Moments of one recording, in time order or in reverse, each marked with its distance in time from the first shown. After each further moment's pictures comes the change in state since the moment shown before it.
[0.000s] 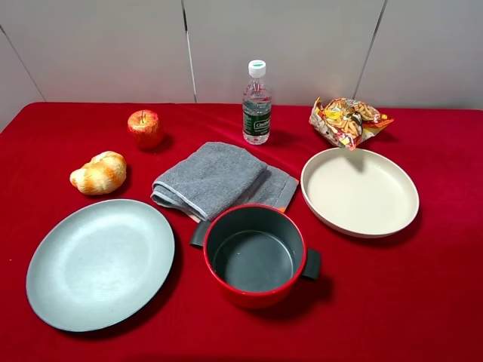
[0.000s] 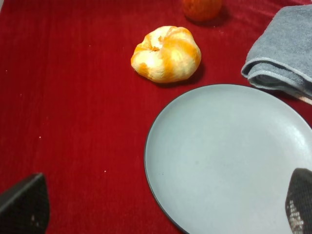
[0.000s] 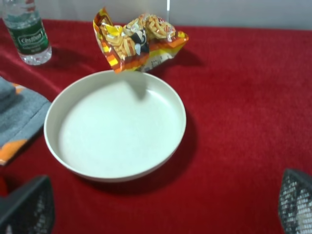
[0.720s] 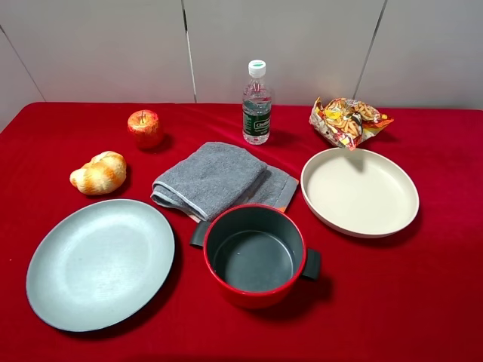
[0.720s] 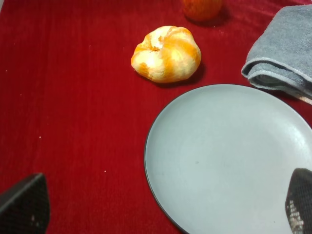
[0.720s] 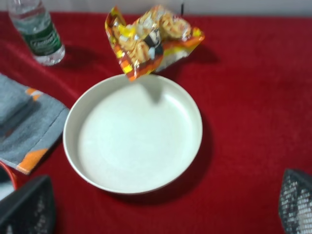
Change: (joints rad) left arm 0.000 0.000 0.000 0.000 0.000 0.000; right arm 0.000 0.470 -0.234 0.059 -0.046 0.000
